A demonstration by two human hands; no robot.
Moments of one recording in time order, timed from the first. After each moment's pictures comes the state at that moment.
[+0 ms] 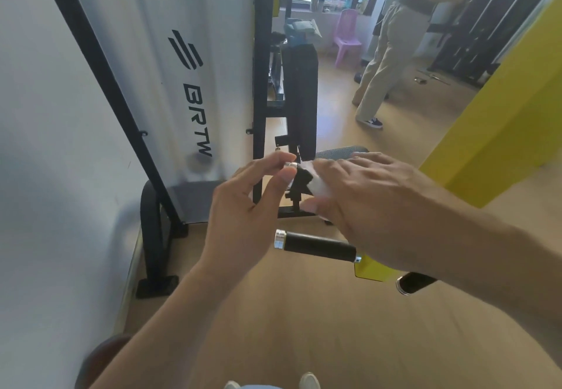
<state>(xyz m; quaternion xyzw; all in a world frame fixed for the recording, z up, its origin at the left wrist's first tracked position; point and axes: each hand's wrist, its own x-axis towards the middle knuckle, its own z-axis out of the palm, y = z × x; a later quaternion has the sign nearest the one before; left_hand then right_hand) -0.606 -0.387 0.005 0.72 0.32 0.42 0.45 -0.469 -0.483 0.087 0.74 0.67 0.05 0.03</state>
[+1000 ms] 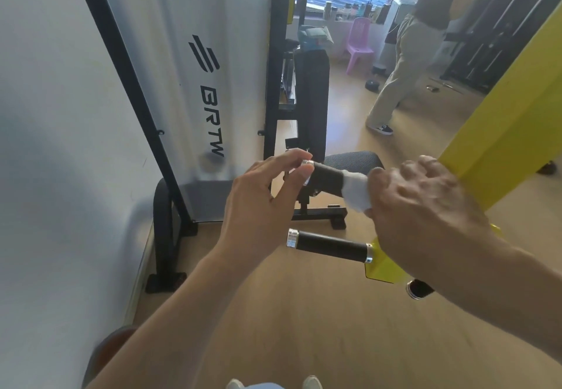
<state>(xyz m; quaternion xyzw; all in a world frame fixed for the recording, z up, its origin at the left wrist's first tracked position) -0.607 -0.392 0.002 0.76 0.32 0.40 0.39 -0.464 -0.514 0.057 0.79 0.56 0.22 0.11</state>
